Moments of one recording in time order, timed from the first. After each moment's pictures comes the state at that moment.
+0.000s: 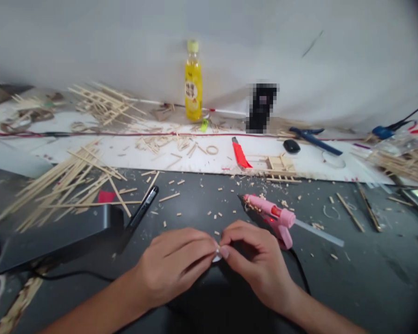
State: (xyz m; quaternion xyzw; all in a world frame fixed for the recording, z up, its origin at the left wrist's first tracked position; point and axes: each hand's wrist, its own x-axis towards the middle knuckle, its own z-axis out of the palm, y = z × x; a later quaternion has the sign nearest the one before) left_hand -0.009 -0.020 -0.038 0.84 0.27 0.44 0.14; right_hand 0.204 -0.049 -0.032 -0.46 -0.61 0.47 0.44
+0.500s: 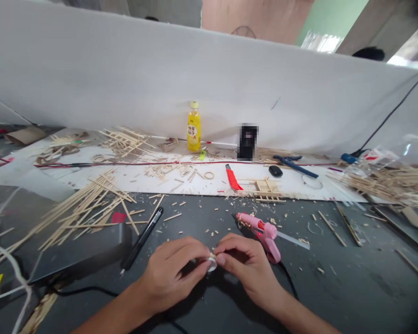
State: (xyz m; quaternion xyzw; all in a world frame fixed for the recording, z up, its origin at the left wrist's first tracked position) left_hand -0.011 -0.021 -0.032 0.83 0.27 0.46 0.15; right_hand 0.202 -0.045 -0.030 -0.42 -0.57 0.52 0.48
